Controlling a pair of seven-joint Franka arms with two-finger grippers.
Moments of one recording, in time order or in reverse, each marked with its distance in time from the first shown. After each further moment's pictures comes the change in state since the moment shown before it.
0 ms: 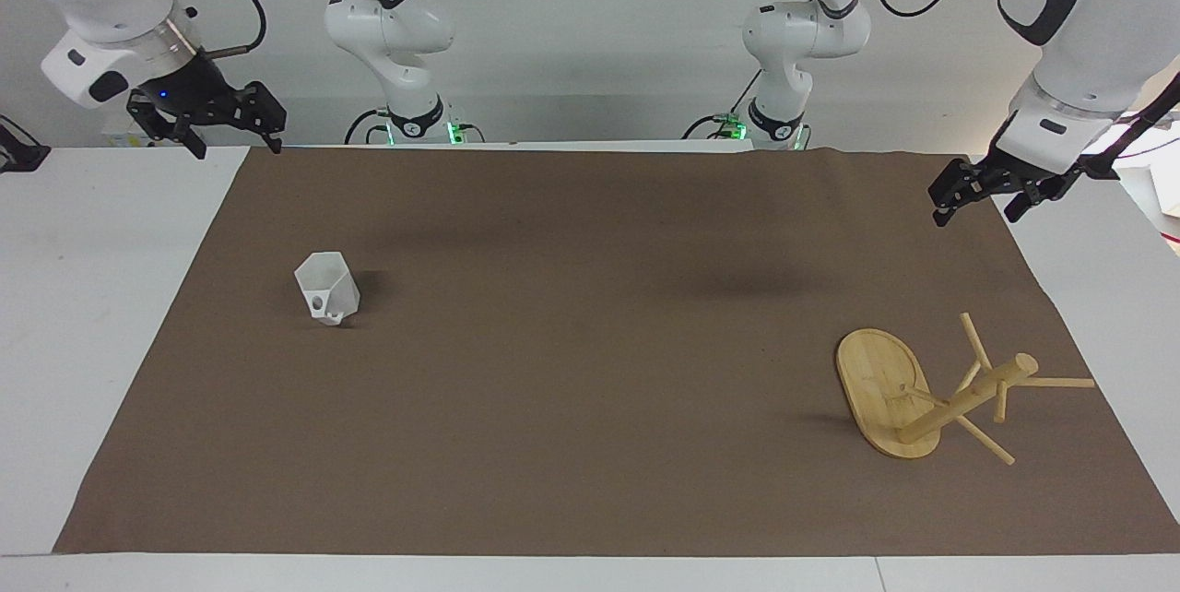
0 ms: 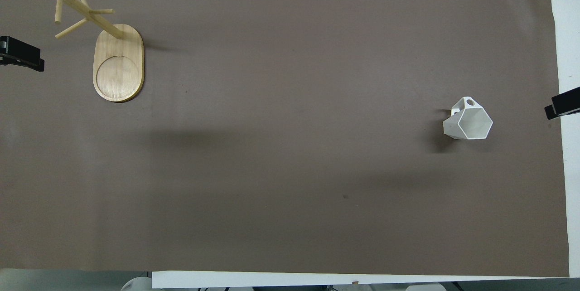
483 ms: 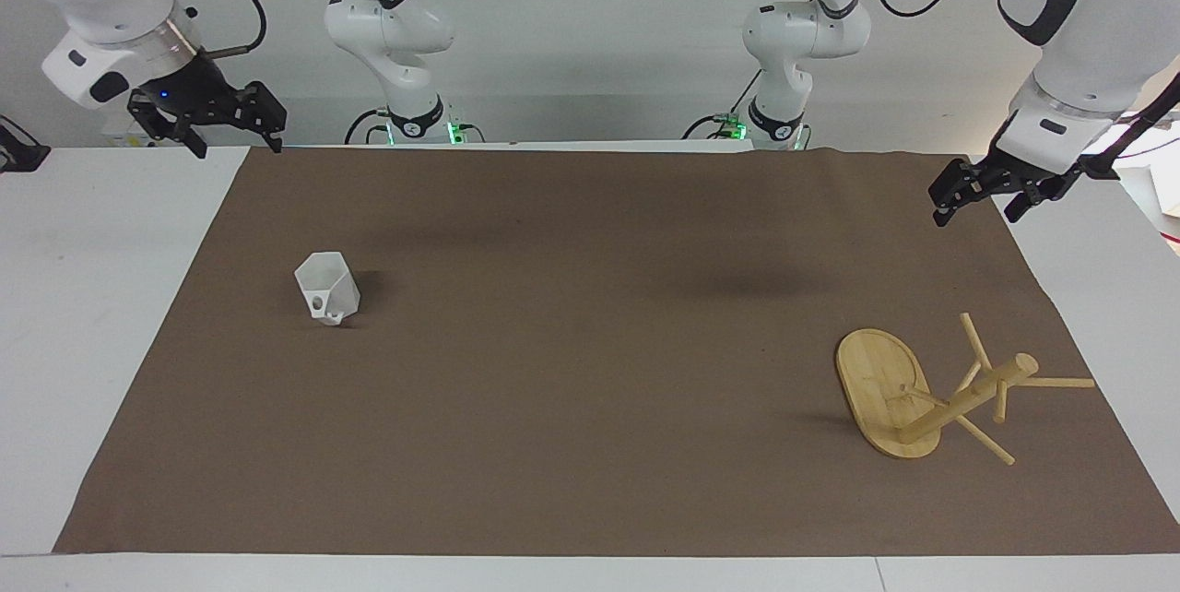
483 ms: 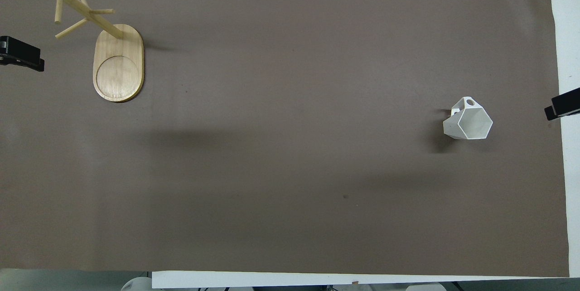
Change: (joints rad) left arm 0.000 0.000 0.000 0.000 0.000 0.000 0.000; right arm -0.003 0.000 0.000 -0.003 0.000 -0.011 0.000
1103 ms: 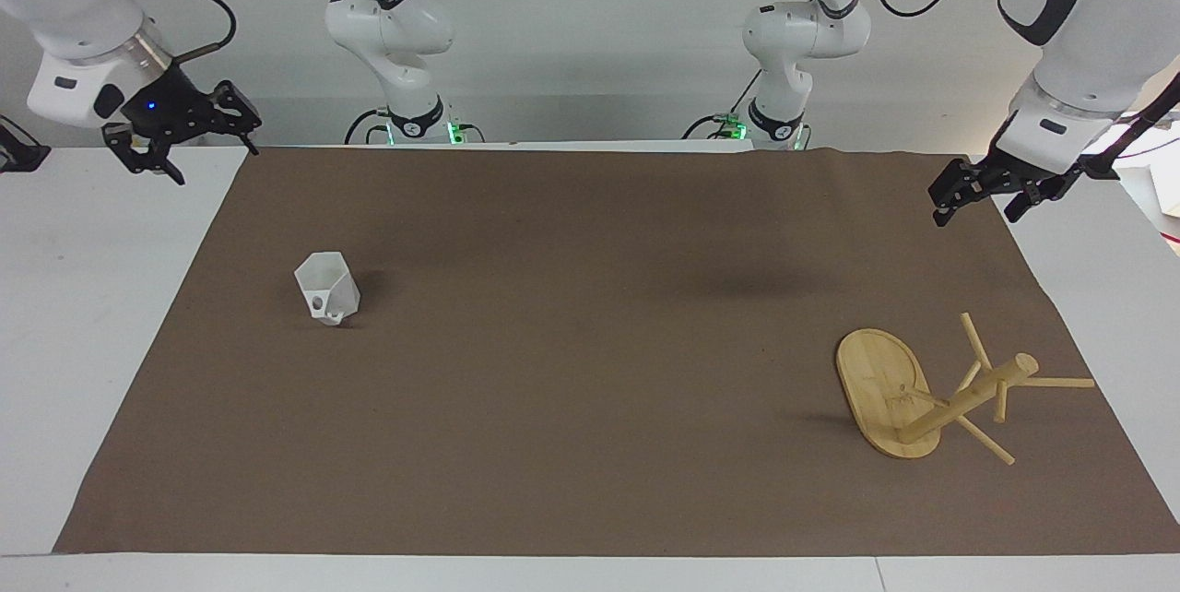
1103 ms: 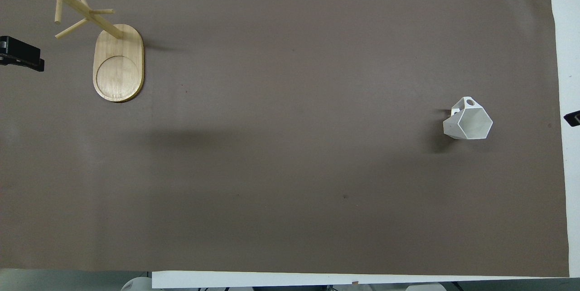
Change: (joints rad) left arm 0.000 0.000 0.000 0.000 0.000 0.000 0.000; right arm -0.137 0.042 -0.004 -0.038 0.065 0.114 -0.723
